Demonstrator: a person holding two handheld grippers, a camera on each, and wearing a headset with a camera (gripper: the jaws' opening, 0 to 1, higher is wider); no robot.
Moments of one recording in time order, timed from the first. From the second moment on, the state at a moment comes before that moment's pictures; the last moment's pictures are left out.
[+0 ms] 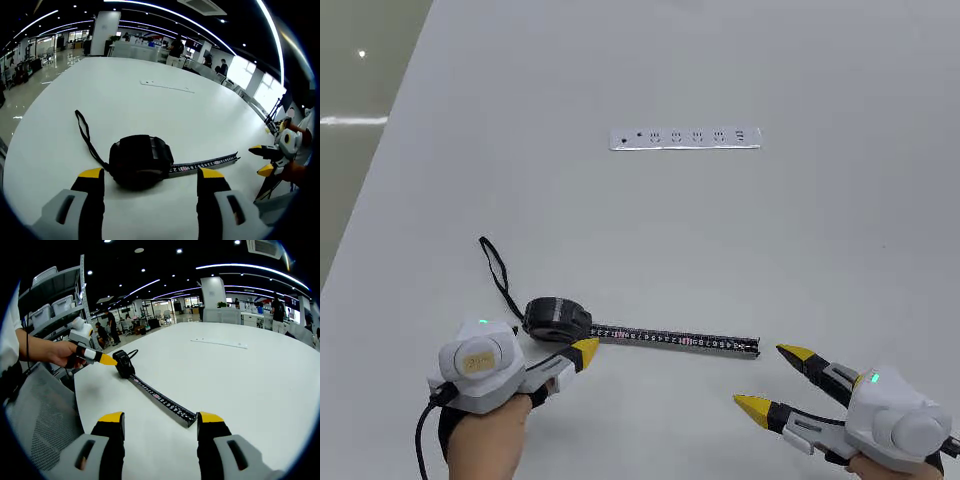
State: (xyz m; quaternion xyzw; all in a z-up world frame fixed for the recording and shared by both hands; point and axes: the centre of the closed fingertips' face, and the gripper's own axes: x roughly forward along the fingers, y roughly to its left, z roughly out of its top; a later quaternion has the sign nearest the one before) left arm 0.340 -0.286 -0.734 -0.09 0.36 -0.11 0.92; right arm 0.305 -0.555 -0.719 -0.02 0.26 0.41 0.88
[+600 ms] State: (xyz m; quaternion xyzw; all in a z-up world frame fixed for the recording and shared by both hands) left arm 0.348 -0.289 -0.737 -0.09 0.36 -0.09 0.92; right arm 0.310 -0.558 -0.727 -0.03 0.27 0.41 0.87
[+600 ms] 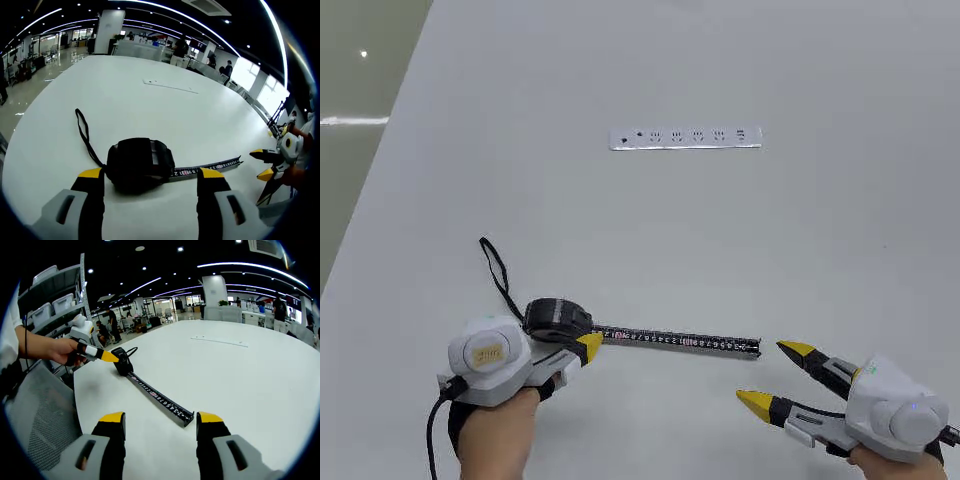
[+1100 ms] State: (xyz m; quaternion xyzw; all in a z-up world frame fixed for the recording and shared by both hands) left arm 0.356 -0.291 -0.741 -0.10 0.37 -0.07 0.92; right arm 0.311 -0.558 -0.728 -0.02 0.27 0.41 0.87
